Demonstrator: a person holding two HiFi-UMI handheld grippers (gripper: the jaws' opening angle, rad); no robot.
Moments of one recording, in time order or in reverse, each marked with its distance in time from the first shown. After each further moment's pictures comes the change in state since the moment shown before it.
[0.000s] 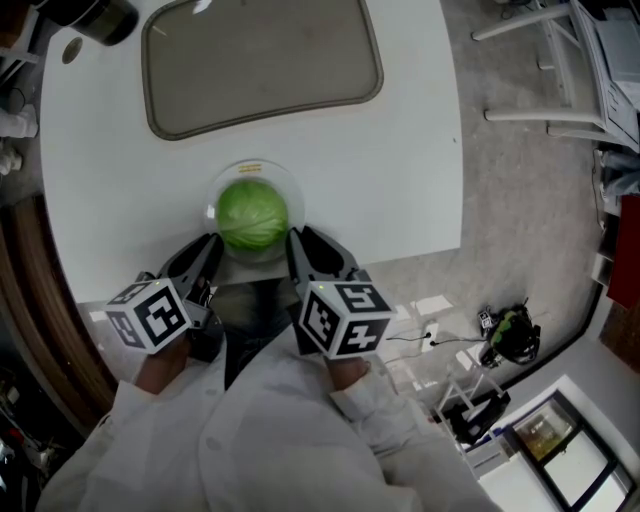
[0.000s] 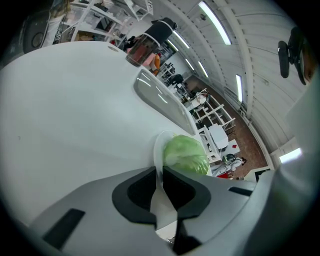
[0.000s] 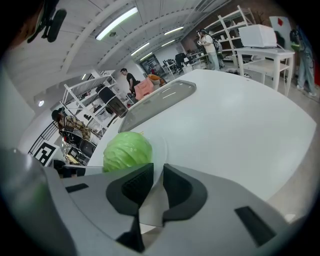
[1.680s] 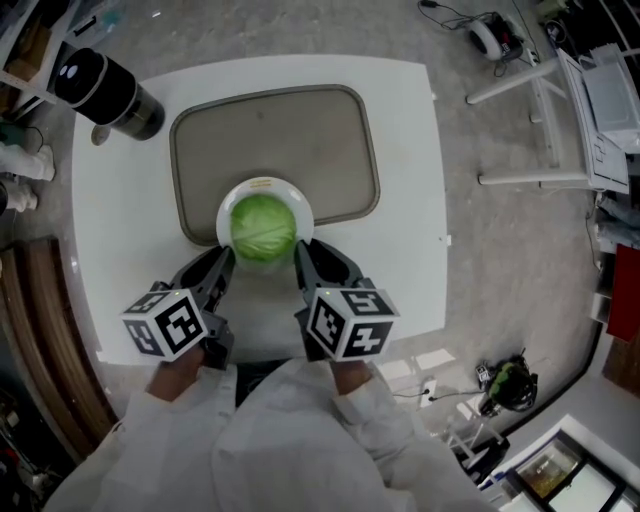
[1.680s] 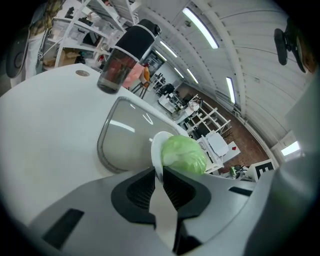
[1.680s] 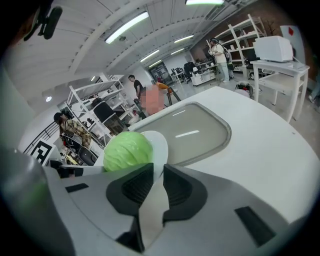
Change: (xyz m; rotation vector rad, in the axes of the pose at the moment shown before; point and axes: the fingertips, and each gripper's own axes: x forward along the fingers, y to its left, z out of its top) left arm 0.034 -0.036 0.155 0.119 -0.123 -0.016; right arm 0.057 0.027 0.155 -0.087 -0.088 0.038
